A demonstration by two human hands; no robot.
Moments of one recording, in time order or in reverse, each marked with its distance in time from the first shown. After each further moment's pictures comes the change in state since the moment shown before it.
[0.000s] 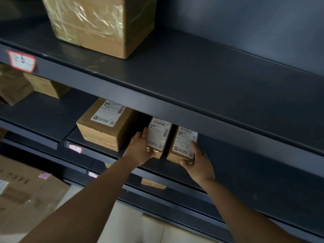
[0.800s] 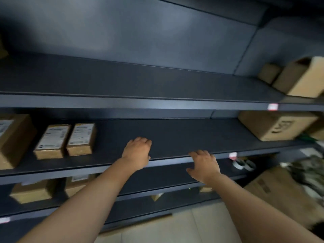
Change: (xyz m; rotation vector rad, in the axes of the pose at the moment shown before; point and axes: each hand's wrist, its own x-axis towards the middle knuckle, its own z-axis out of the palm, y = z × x) left_hand -0.179 0.287 0.106 0.512 -0.051 0.732; right_hand -0.267 0.229 -0.188 -0.515 0.157 0.248
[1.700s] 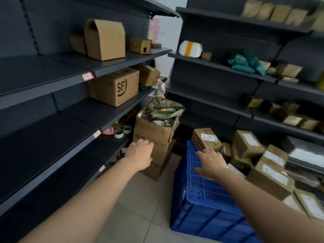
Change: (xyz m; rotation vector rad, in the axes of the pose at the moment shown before) left_hand -0.015 0.432 0.035 0.046 -0.105 0.964; right_hand -0.354 0.264 0.033 0.042 -0.131 0.932
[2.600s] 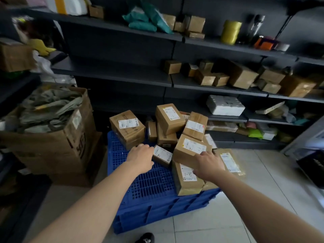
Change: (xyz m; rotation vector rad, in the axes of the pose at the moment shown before) left_hand 0.238 0.381 0.105 0.020 -0.263 0.415; right_hand -0.021 0.378 0.128 0.080 -0.205 0.434
